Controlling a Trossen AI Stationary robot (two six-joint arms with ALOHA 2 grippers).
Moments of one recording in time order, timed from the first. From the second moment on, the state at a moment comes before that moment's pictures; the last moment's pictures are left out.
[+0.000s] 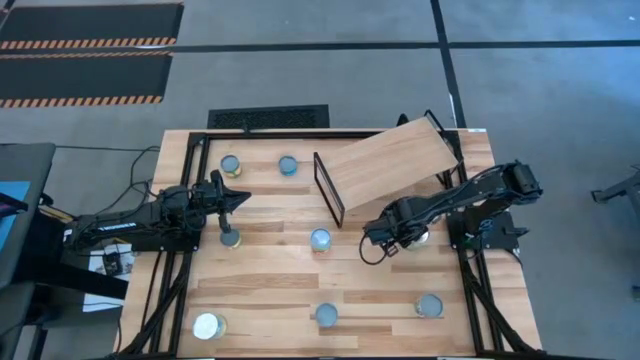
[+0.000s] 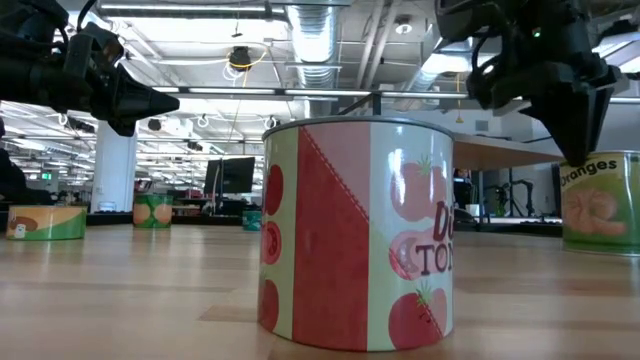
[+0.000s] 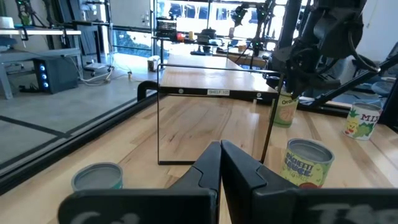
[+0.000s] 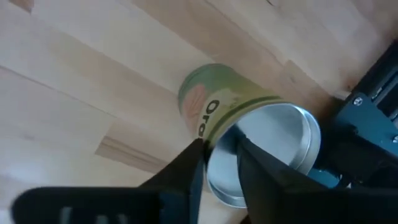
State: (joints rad) left arm 0.20 0.07 0.01 0.03 -0.09 -0.10; right arm 0.20 1.60 1.13 -1.31 0.01 1.19
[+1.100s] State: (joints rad) left arm 0.20 0.07 0.01 0.03 -0.09 -0.10; right arm 0.11 1.56 1.97 -1.57 0.28 0.60
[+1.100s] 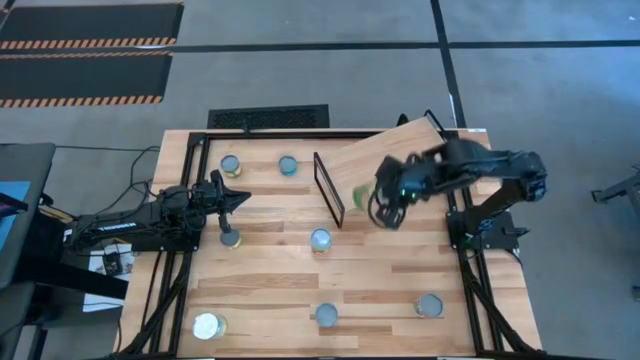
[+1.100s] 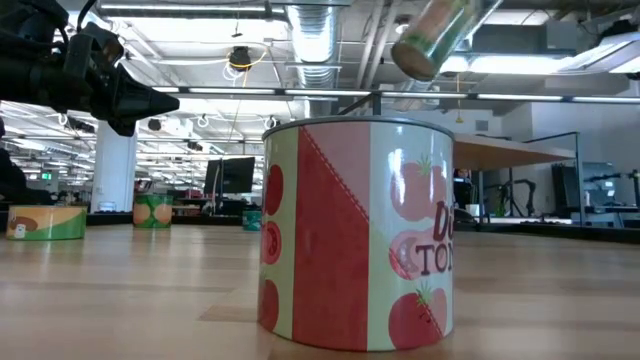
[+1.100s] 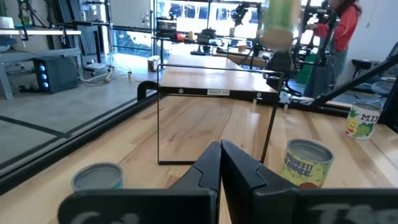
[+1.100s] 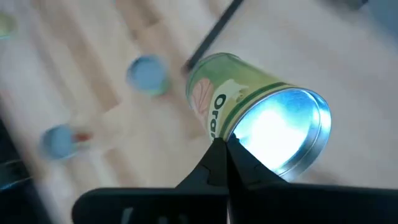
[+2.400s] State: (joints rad) left arm 0.20 0.07 0.01 0.03 -0.09 -0.10; right arm -0.45 1.79 1.98 -1.55 0.22 -0.36
